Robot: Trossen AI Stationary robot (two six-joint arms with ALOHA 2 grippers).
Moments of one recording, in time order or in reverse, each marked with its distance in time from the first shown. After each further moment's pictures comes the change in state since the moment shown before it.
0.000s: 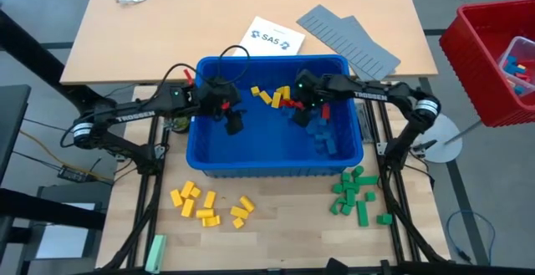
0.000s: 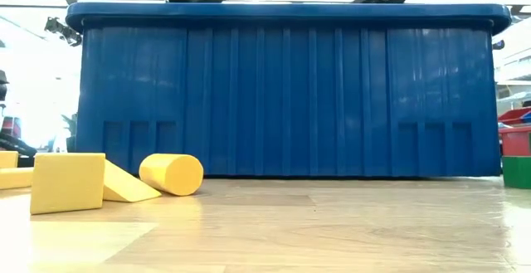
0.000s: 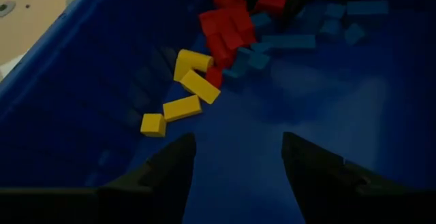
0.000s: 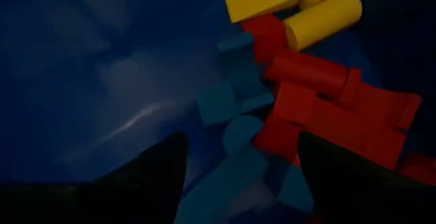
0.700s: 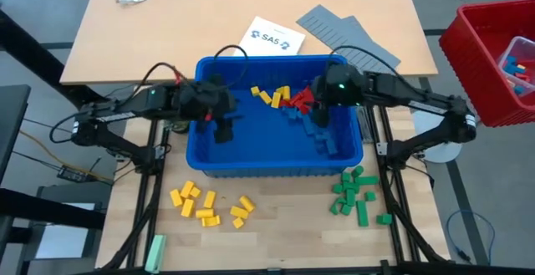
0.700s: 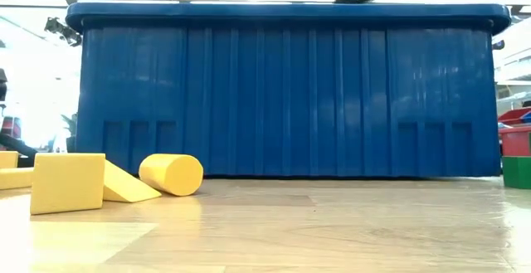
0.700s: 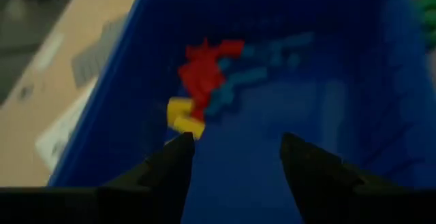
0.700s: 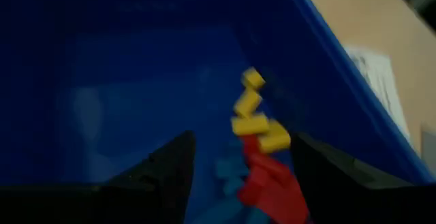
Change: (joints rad) left arm -0.239 -0.001 0.366 -0.337 -0.126 0.080; right arm 0.273 -0.388 0.190 -0.144 0.183 -0.103
